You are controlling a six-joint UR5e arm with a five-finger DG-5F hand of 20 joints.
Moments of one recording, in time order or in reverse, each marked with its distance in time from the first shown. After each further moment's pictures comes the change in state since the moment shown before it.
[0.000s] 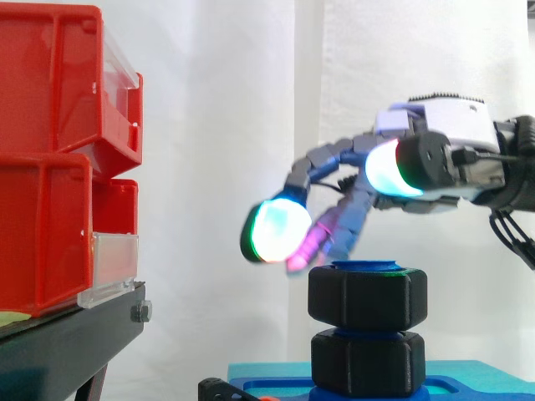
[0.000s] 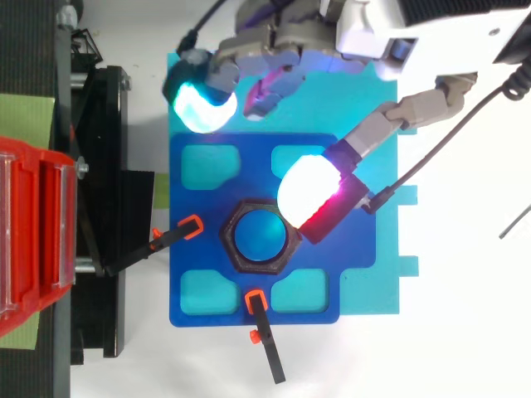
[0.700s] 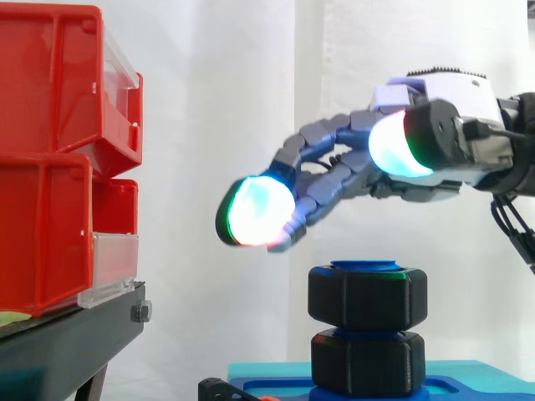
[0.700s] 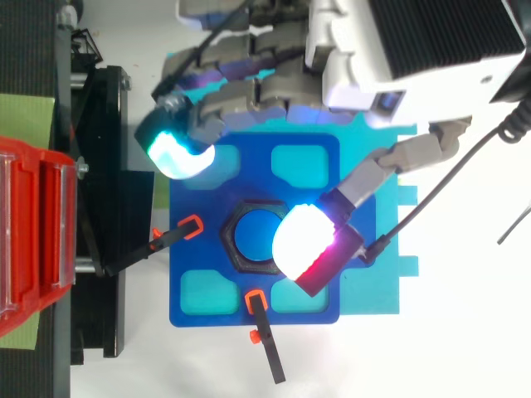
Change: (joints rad) arm 0.038 -0.001 0.018 -0.080 0.003 -0.004
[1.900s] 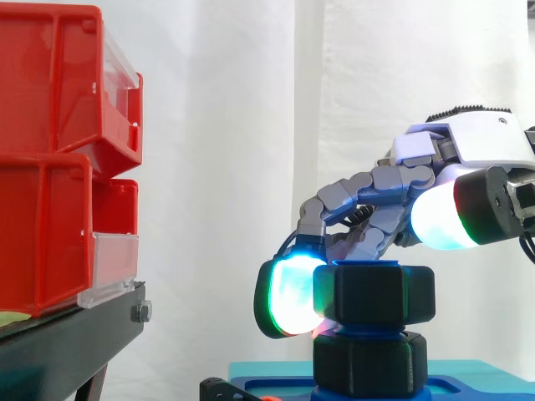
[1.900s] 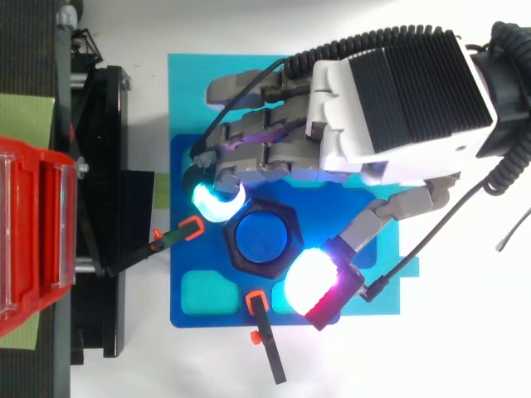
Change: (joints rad) arm 0.037 0.000 -0.035 -0.058 0.015 -0.005
